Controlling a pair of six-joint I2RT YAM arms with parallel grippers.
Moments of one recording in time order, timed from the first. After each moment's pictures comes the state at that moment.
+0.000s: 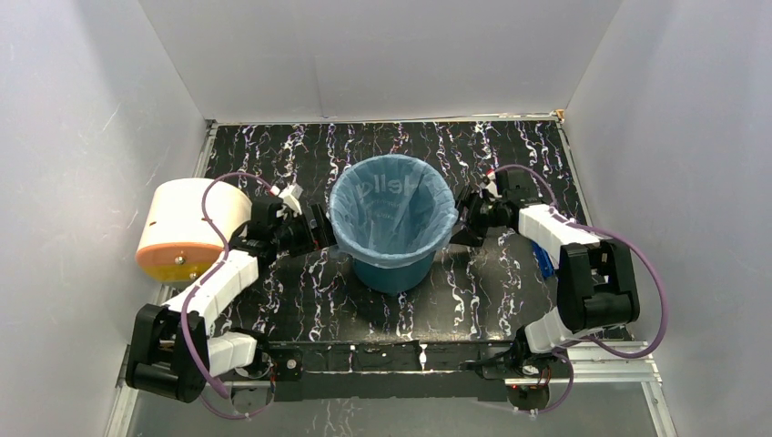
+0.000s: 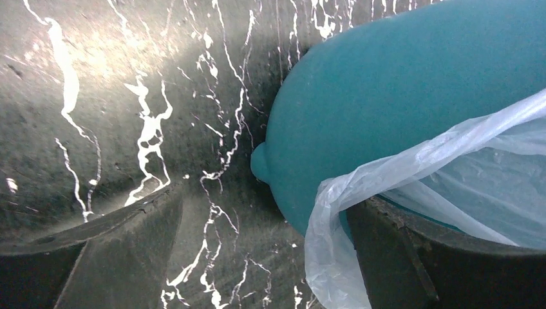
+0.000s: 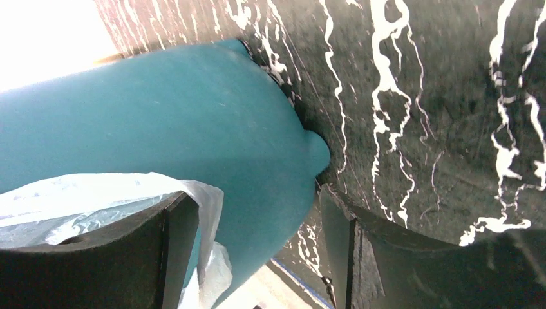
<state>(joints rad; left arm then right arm) -0.24 1.19 0.61 -0.16 0.43 -0.54 0.18 1.51 0.84 -0.33 -0.70 0.75</state>
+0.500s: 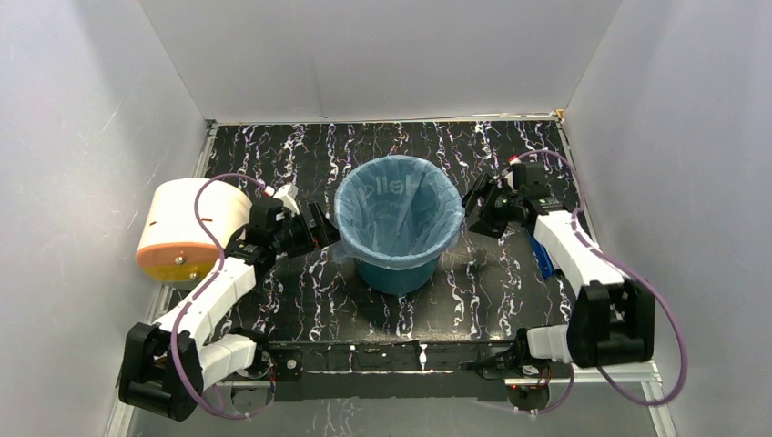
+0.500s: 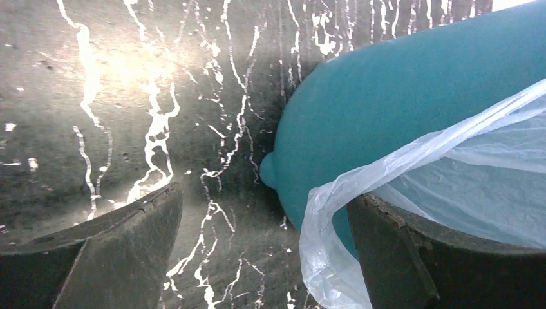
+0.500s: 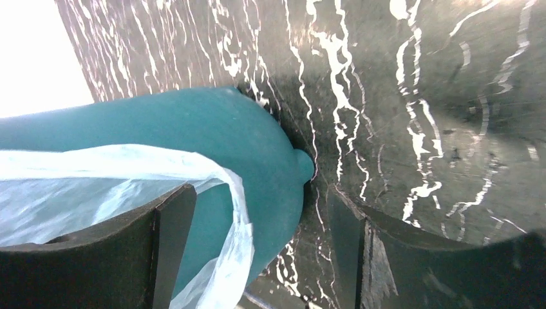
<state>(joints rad) -0.28 1.09 0.59 -0.18 0.34 -0.62 0.14 1.35 0.91 -0.47 -0.51 0.68</state>
